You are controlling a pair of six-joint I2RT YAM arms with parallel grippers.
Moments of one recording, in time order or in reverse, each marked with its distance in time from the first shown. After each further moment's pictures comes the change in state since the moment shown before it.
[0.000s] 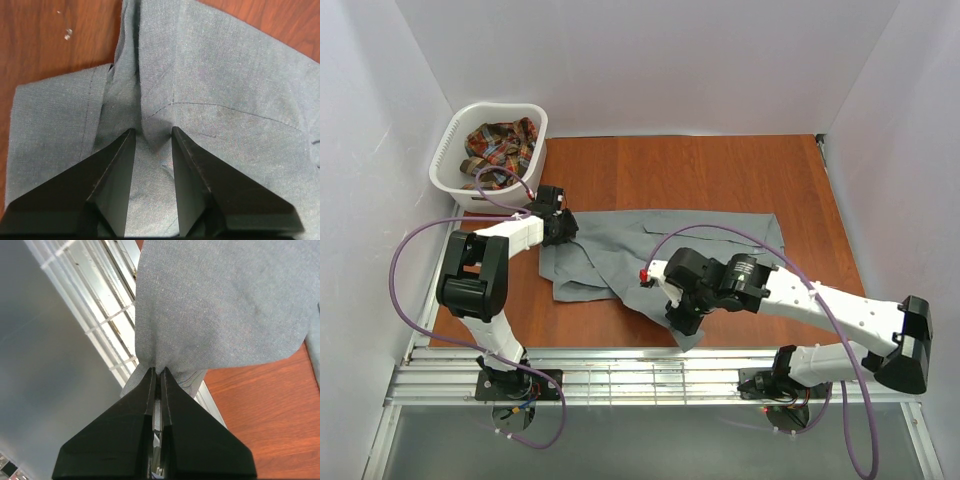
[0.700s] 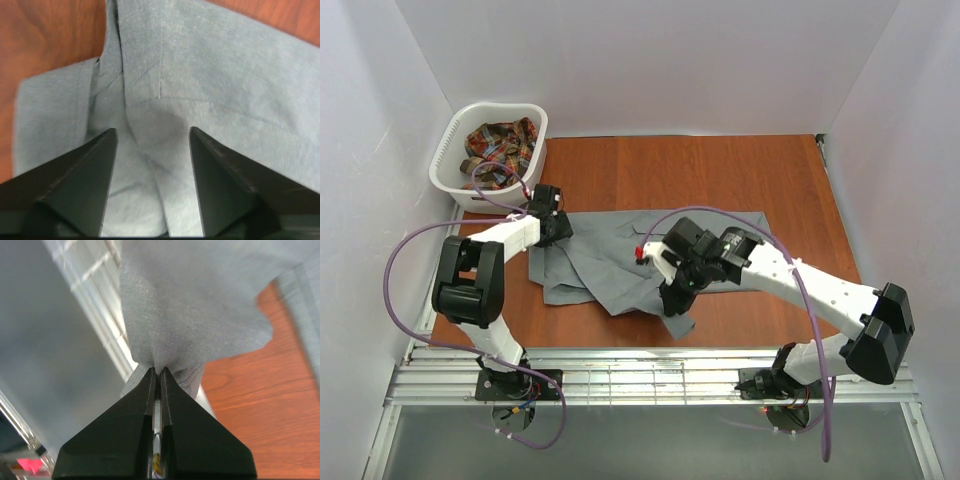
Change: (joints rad) left arm 0.005 -0.042 0.003 -0.079 -0.099 0.087; right arm -0.161 0.117 0.087 -0.016 -0.245 -0.123
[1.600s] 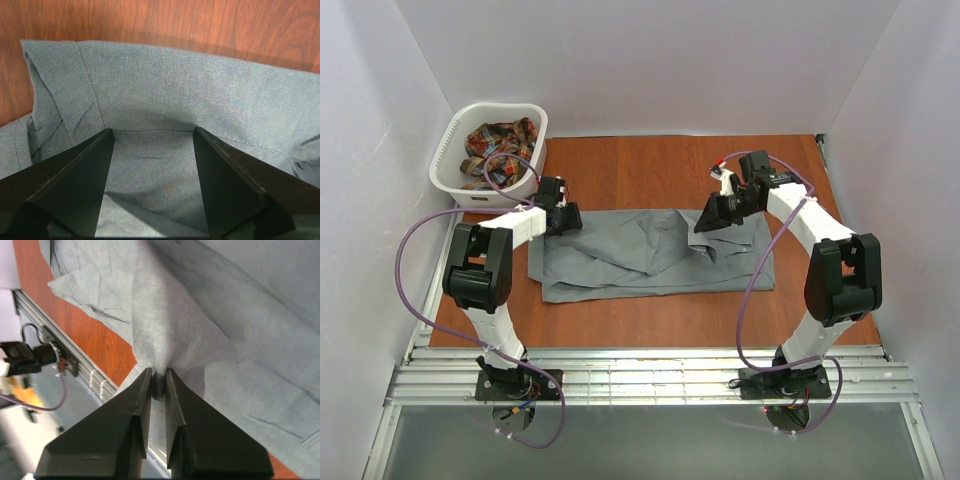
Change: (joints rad) left arm -0.003 0.113 0.098 0.072 0.108 0.114; right arm -0.752 0.345 0.182 0.219 -0.317 0.141
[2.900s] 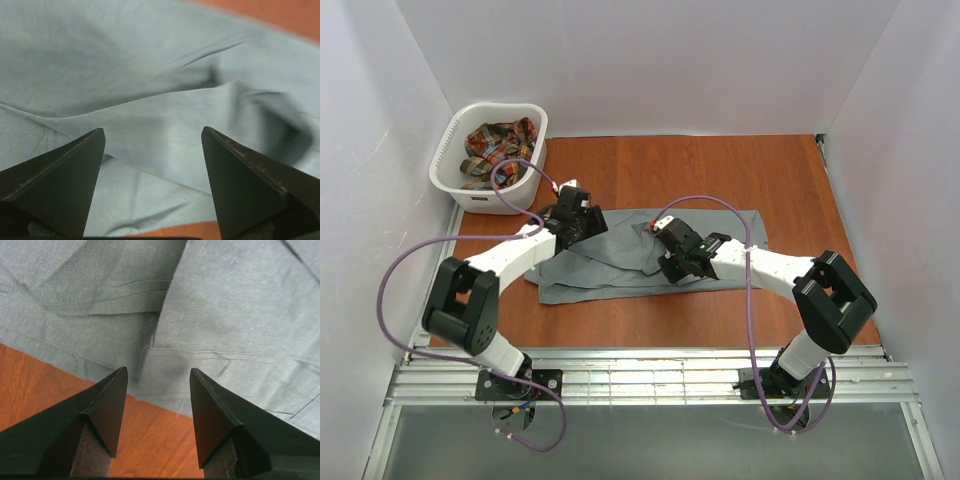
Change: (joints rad) left arm -0.227 -0.338 -0.120 -0.027 -0.067 -0.254; right arm 0.567 -0.110 -0.367 0.296 0.889 0.031
